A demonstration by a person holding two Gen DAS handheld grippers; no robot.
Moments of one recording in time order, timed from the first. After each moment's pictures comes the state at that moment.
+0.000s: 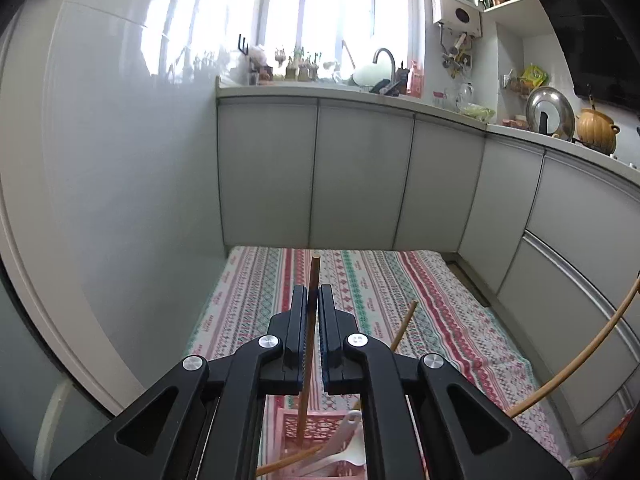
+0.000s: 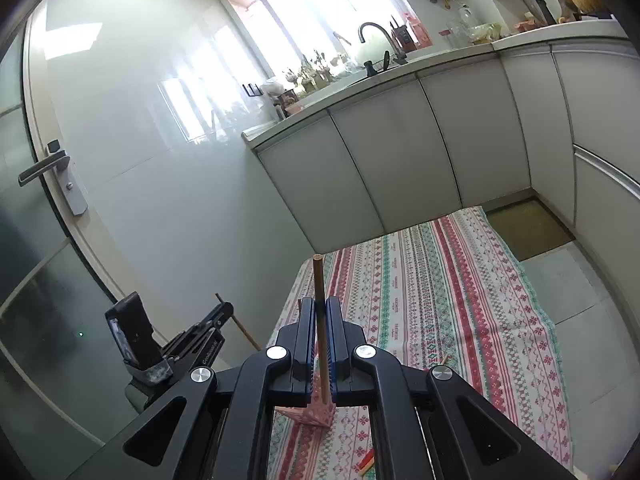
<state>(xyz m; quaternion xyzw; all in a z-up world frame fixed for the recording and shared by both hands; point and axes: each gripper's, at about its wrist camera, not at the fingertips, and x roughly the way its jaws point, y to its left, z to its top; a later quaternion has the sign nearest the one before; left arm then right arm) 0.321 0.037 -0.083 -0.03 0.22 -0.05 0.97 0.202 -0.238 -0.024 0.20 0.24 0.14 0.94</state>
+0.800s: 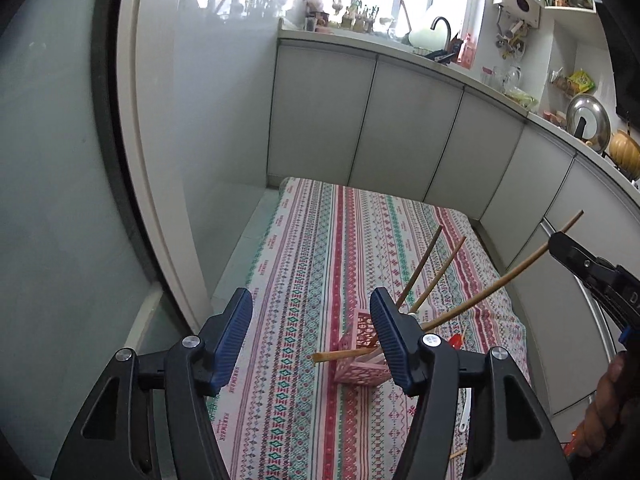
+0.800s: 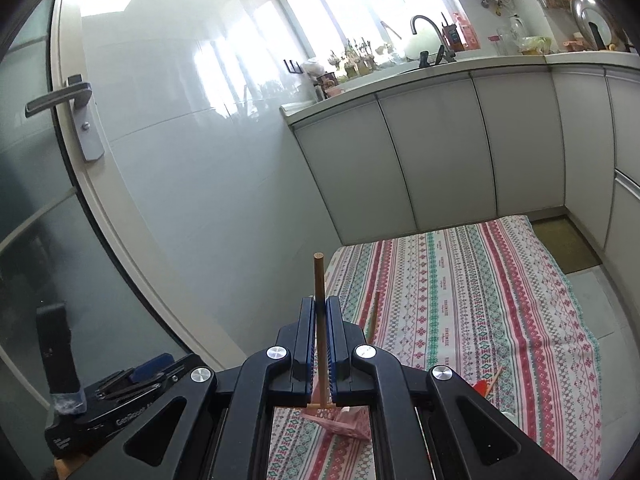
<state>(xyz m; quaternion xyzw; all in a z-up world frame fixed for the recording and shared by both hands) 0.238 0.121 -0.066 -0.08 0.34 0.00 0.94 0.241 -0.126 -0.040 0.13 0.25 0.17 0.94</state>
